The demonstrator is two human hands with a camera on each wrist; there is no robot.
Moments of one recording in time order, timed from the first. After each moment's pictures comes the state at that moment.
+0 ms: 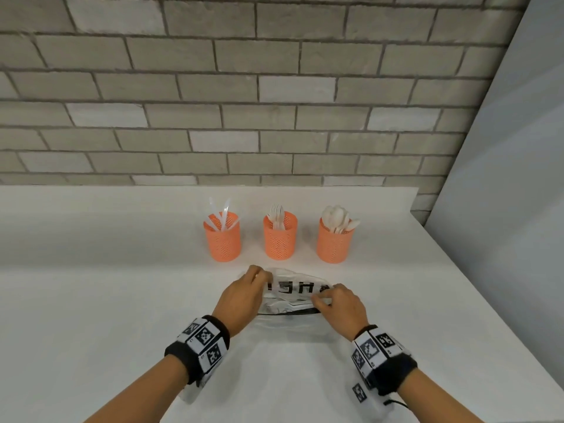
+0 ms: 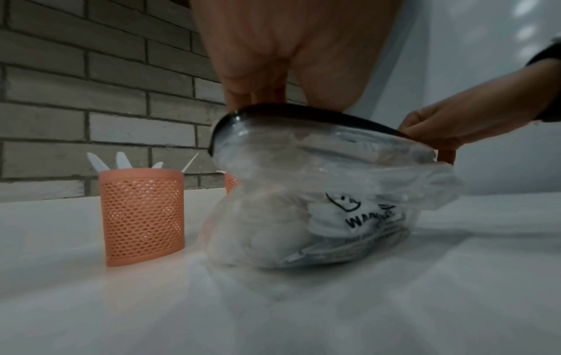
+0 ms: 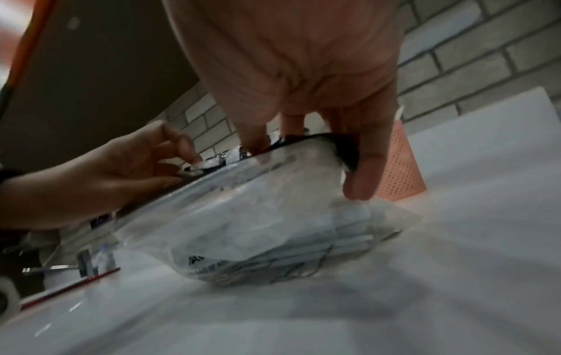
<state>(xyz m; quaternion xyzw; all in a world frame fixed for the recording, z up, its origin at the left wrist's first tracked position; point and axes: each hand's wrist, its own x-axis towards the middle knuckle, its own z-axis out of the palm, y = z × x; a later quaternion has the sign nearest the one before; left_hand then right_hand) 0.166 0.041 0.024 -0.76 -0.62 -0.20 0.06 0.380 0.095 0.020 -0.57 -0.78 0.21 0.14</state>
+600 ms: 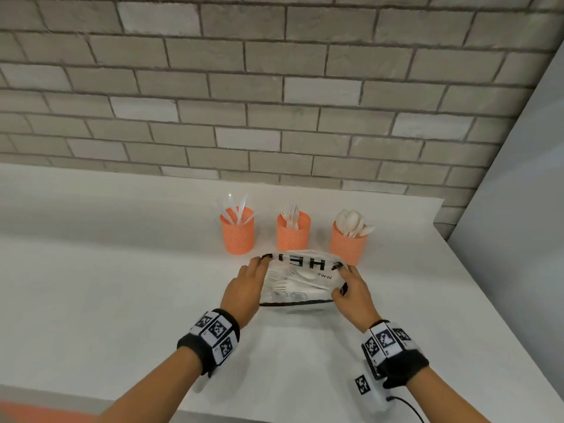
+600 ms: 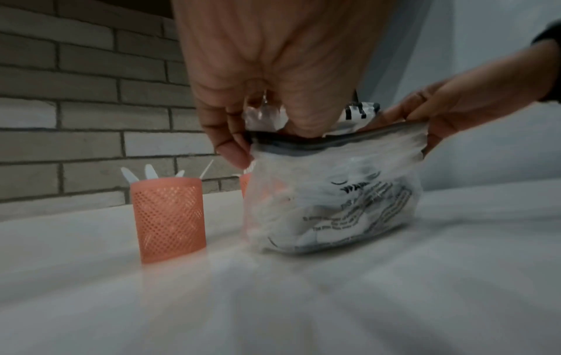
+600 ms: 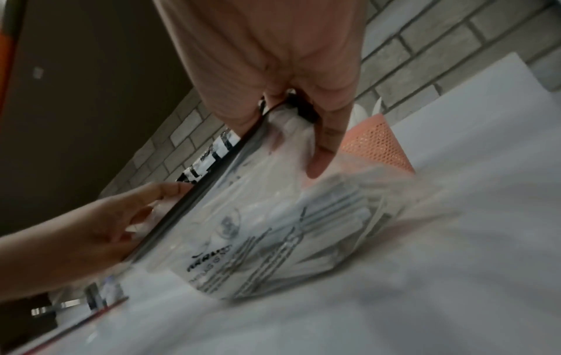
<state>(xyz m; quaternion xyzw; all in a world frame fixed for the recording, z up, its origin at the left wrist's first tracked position) 0.181 0.036 0.018 -0.64 -0.75 -0.17 0.00 0.392 0.124 0.023 -0.46 -0.79 0.28 0.29</state>
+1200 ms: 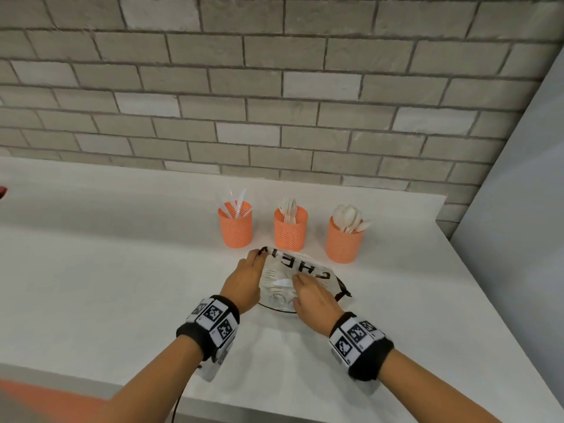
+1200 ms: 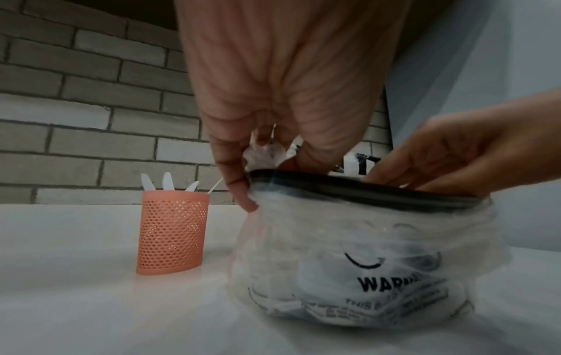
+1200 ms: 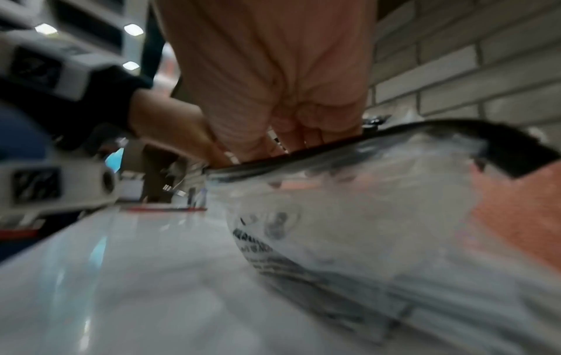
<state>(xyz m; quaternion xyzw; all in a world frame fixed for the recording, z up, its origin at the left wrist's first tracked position) 0.199 0.040 0.036 -0.62 -0.76 -0.17 -0.07 0.358 0.099 0.024 -0.36 -0.92 0.13 0.05</state>
